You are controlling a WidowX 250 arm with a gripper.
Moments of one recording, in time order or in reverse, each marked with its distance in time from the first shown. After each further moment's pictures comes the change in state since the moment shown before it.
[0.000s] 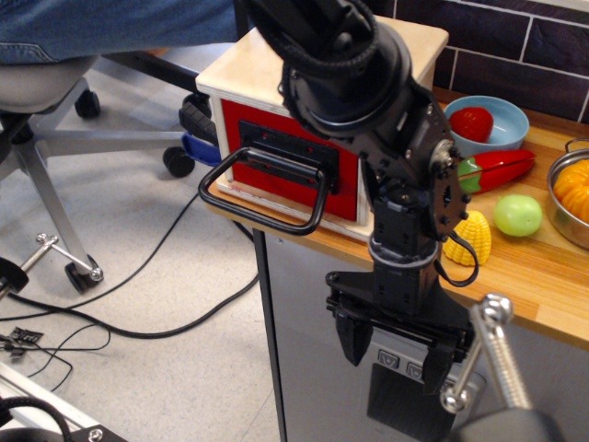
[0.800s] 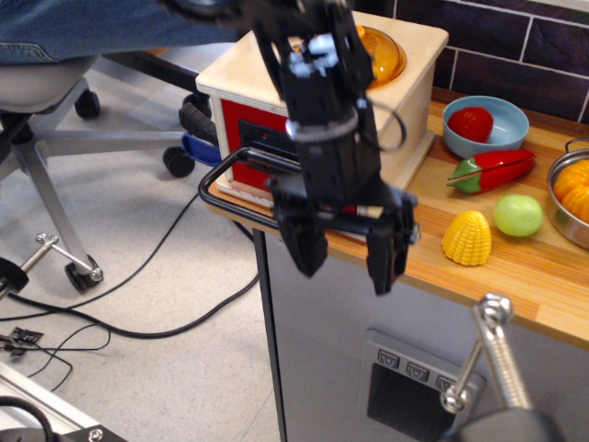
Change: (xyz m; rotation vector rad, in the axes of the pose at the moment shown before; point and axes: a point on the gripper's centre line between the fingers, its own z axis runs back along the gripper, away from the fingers) arm 0.004 0.036 0.077 -0.157 -0.006 -0.072
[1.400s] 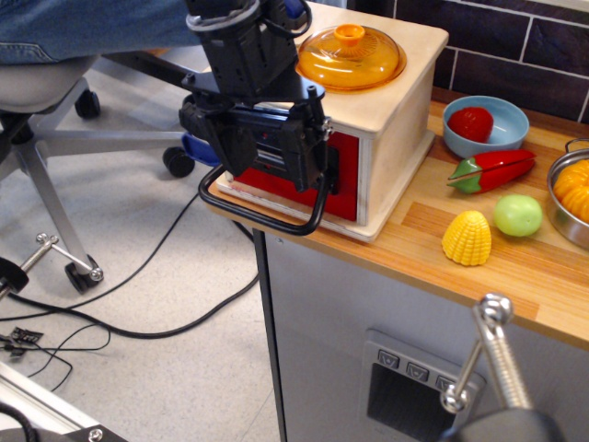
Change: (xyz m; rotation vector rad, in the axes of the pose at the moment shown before) arm 0.014 0.060 0.059 0.085 -0.158 -0.016
